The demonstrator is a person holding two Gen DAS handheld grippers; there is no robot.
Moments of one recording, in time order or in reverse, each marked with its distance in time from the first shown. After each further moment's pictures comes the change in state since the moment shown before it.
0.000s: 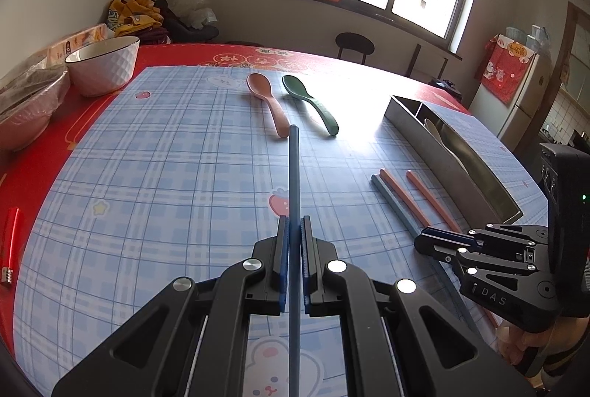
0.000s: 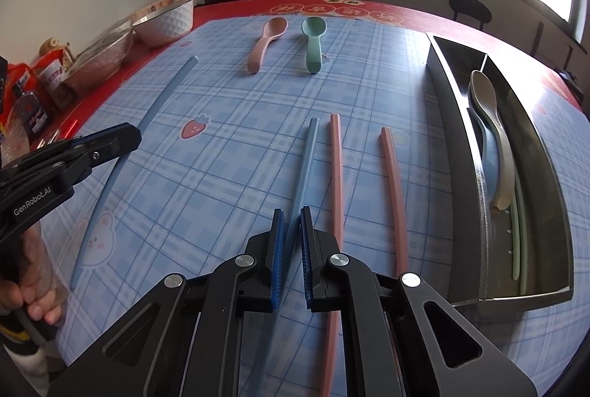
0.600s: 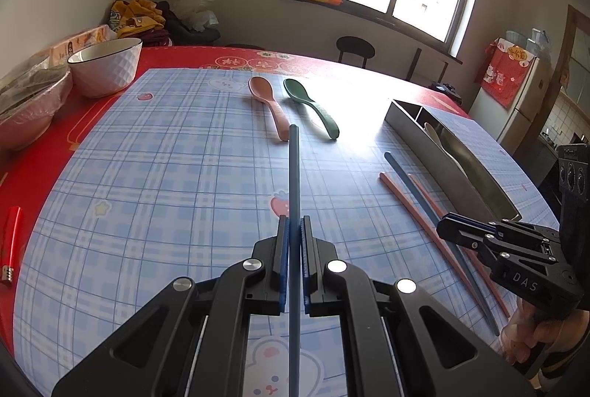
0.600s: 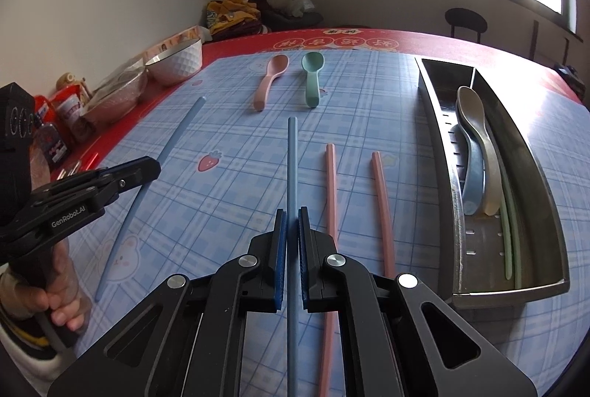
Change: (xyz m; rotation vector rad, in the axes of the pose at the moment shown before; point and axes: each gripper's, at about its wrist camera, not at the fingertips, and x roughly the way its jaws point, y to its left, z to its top) left arm -0.004 0.001 0.000 -0.005 -0.017 -0.004; right arm -0.029 -0.014 -0.003 0.060 -0.142 0.082
